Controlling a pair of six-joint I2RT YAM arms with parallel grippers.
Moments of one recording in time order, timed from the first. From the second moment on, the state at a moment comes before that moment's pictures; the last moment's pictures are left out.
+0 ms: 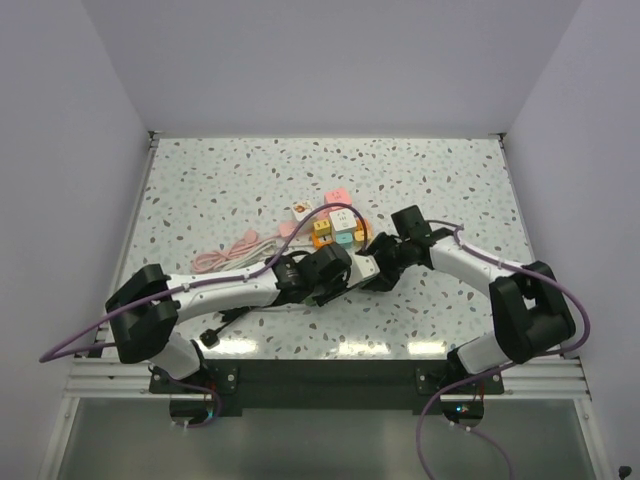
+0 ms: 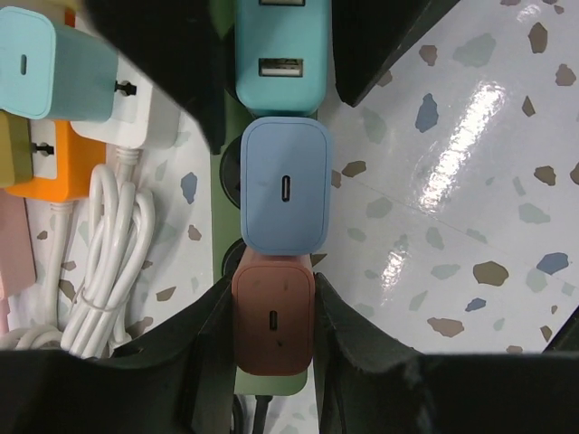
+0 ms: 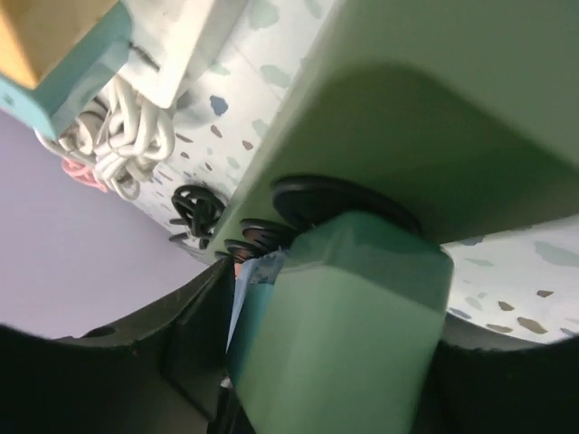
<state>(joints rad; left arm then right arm) -1.07 1.54 1.01 -0.37 -0.14 0.15 0.42 1.49 0.82 -0.45 -0.45 1.23</state>
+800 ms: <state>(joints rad) -1.07 1.61 1.05 -0.40 -0.19 0.08 0.42 1.69 0.92 -0.46 -0.46 1.23</state>
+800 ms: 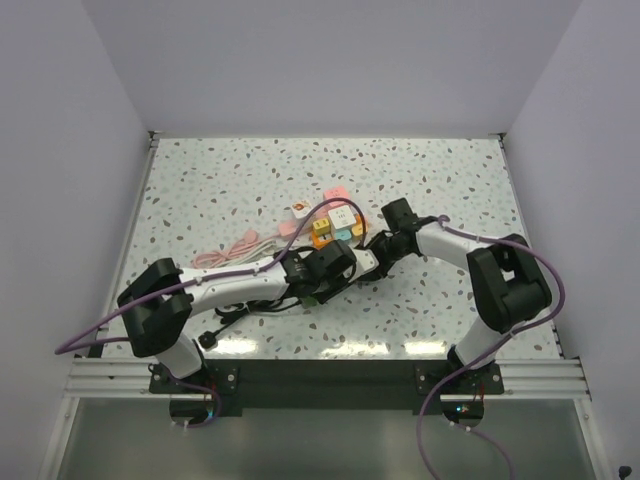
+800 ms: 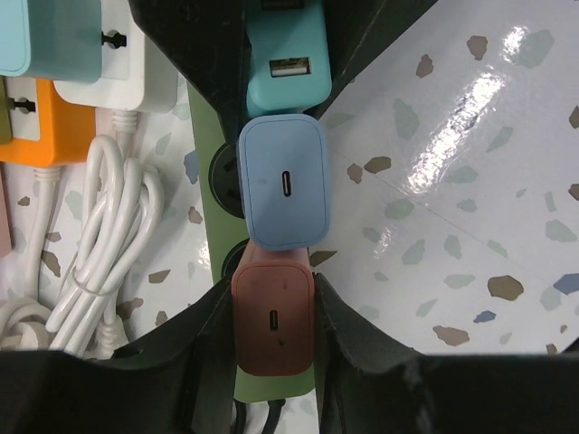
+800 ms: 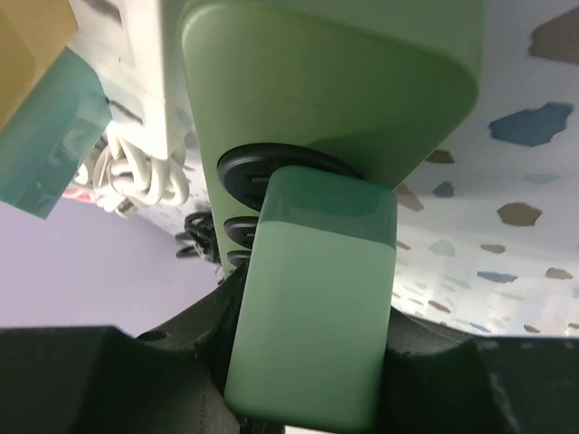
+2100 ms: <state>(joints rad) -1.00 1.55 0.89 -0.20 -0.10 0.07 0.44 1.59 0.95 -0.59 -0.35 1.08</state>
